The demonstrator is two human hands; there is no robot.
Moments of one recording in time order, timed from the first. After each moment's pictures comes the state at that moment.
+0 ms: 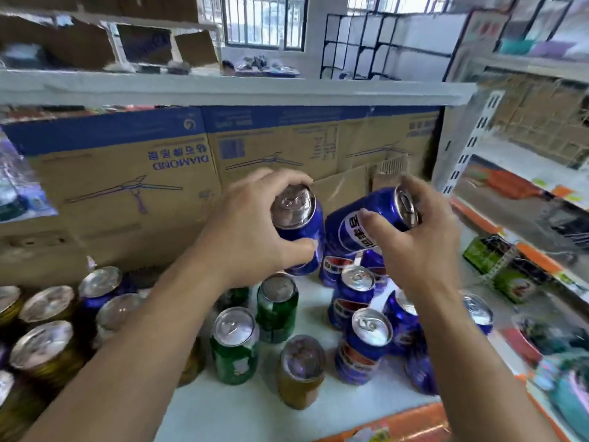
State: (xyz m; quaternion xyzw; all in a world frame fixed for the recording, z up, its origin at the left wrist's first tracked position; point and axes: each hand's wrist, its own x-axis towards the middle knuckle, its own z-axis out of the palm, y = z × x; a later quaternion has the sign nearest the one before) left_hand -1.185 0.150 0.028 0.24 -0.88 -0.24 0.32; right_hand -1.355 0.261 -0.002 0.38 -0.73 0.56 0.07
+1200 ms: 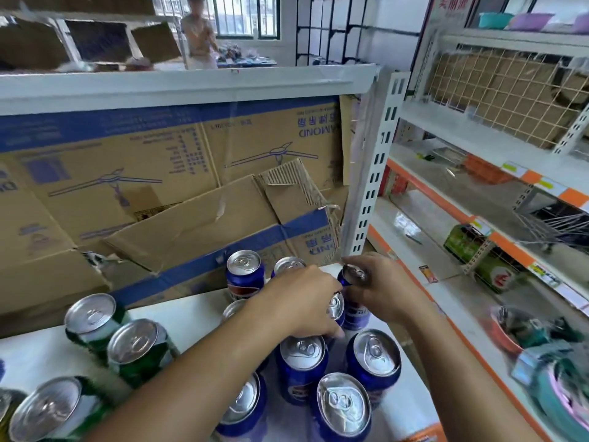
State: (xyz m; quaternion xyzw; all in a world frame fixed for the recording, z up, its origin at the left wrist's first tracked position) left_hand -1.423 0.207 -0.052 0.19 -0.98 -0.09 -0.07; right_hand -1.566 0.295 -0.084 0.48 -0.83 0.22 -0.15
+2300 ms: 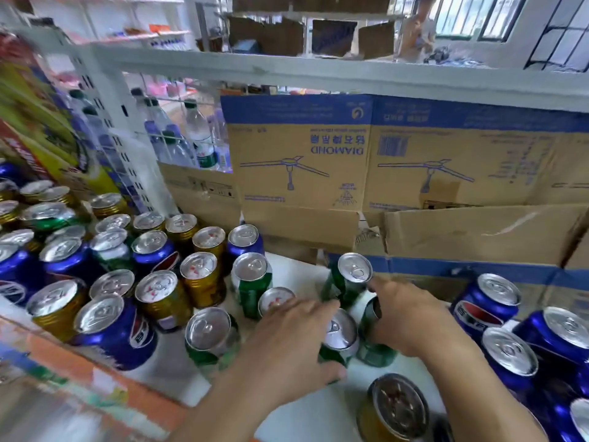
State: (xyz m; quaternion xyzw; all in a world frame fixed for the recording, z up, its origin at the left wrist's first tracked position) left_hand -1.115 0.186 -0.079 0.50 -0.85 -0.16 0.05; right_hand -1.294 0.163 -0.067 0.68 -0.71 -0.07 -0.15
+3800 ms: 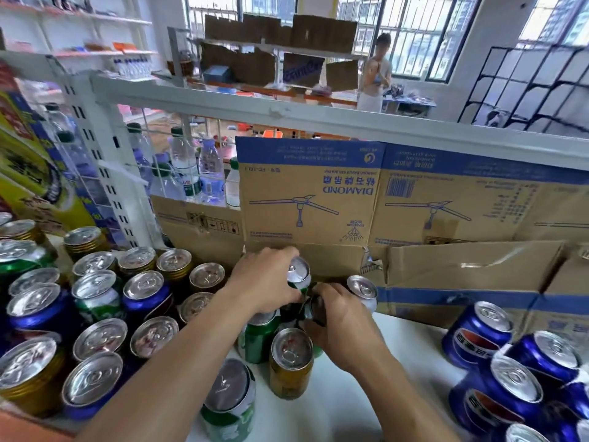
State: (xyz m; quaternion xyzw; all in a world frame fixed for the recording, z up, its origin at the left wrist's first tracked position) left_hand -1.070 0.051 -0.058 0.54 -0.83 -0.09 0.08; right_hand -1.212 0.127 -0.086 0.70 -0.68 0.18 -0.11
